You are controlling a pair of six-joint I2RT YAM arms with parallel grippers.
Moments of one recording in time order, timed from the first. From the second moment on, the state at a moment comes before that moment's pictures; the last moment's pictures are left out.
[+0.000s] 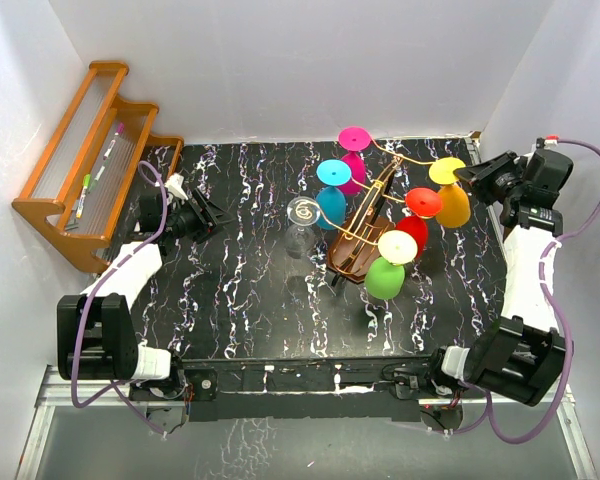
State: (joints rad) left arm -0.01 1.36 0.80 -0.04 0.57 -0.71; right arm -0.41 1.25 1.16 -0.32 -0.54 0.75
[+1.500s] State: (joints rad) left arm -0.01 1.37 0.80 -0.04 0.57 -0.72; right arm -0.32 1.28 1.08 -0.06 -0.68 0.93
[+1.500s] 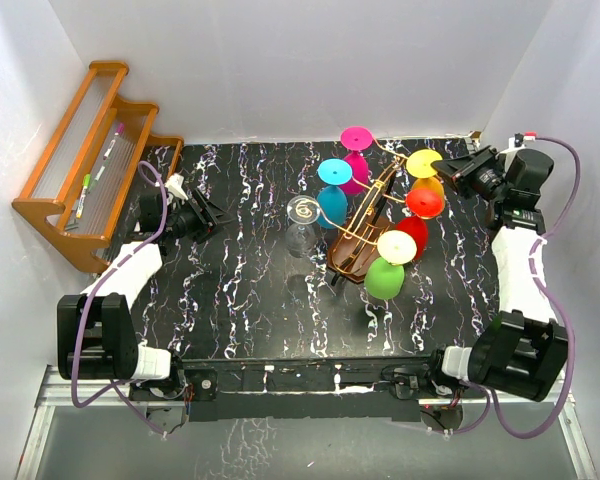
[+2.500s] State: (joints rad) left arm -0.01 1.36 0.79 -0.04 0.56 -0.71; right arm -0.18 1.27 1.55 -0.32 -0.29 0.53
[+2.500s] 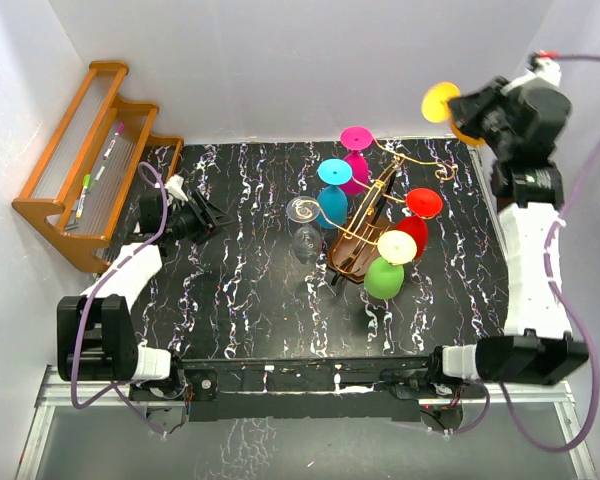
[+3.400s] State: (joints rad) left arm 0.00 0.86 1.22 -0.54 0.54 -0.83; right arm 0.91 1.31 1.18 0.24 -0.21 -0.62
